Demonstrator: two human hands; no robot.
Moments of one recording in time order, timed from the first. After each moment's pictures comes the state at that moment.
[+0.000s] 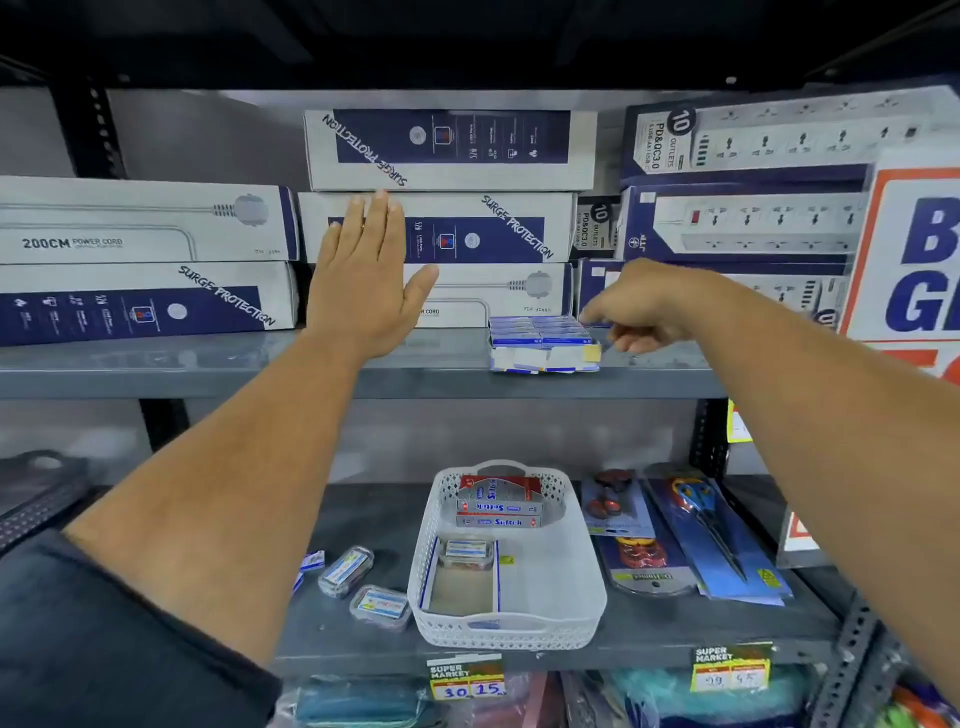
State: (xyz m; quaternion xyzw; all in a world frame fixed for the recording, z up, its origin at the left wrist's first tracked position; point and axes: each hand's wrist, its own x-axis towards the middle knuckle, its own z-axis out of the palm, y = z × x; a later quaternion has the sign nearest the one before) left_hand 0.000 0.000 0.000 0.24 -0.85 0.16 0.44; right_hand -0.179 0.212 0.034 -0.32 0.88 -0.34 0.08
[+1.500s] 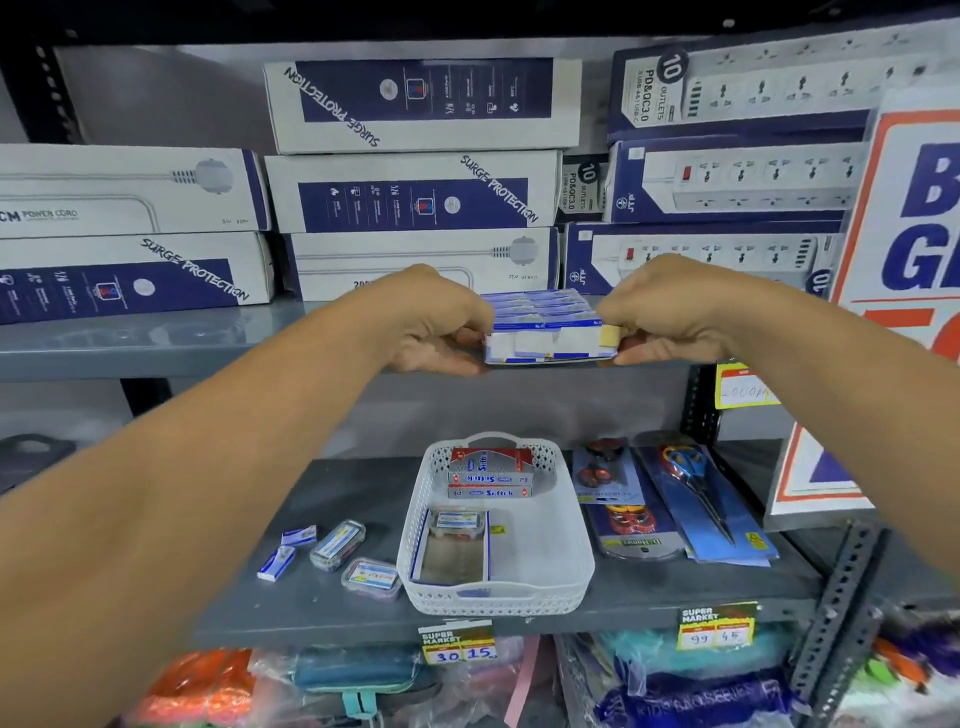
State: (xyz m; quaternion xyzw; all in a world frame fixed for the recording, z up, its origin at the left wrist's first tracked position) left_hand -0.010 0.112 0.005 0.28 -0.76 -0.57 0.16; right_hand -0.156 0.258 0.005 -0.31 0.80 -0.48 0.19
